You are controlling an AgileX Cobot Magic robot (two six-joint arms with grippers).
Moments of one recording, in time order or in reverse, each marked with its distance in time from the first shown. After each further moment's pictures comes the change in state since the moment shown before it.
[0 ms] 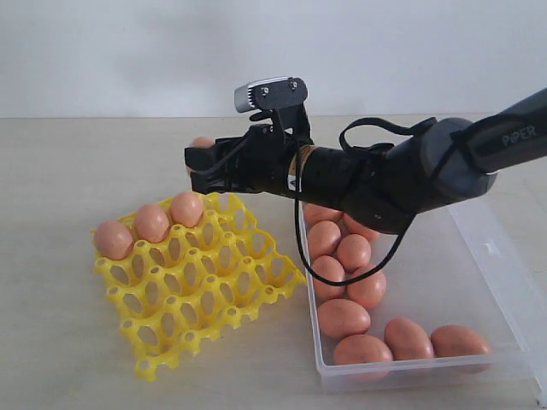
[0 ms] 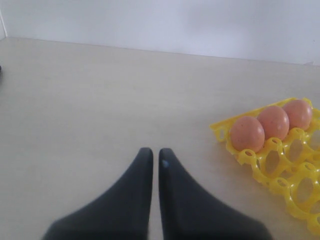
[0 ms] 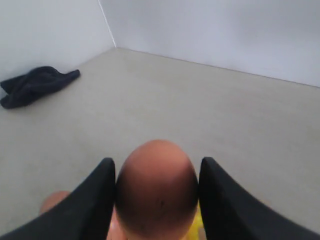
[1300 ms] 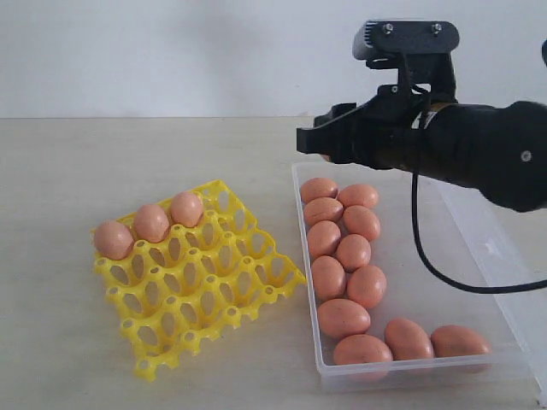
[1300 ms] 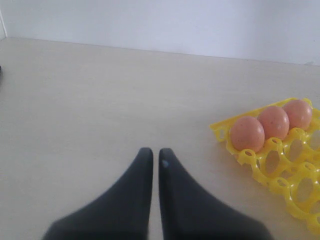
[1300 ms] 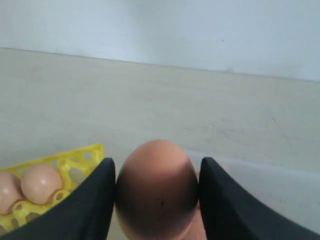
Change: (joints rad) left arm 0.000 0.000 0.000 0.000 0.000 0.000; right arm -0.022 -0.520 0.305 0.890 0.464 -0.745
